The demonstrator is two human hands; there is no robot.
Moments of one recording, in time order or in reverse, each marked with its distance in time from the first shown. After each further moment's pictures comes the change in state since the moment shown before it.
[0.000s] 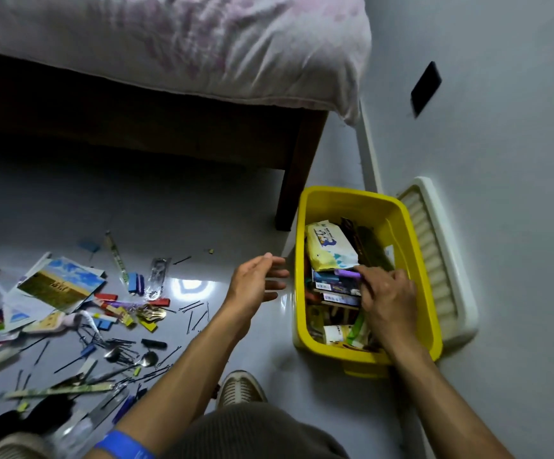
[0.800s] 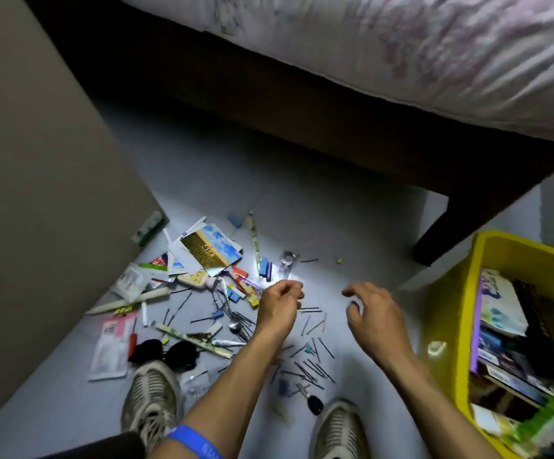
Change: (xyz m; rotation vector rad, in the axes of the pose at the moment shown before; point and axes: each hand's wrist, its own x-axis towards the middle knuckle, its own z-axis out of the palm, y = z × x) left_hand 0.002 -0.062 -0.174 -0.085 0.471 -0.148; right_hand 0.012 -0.230 0.090 0.318 -0.377 -0.315
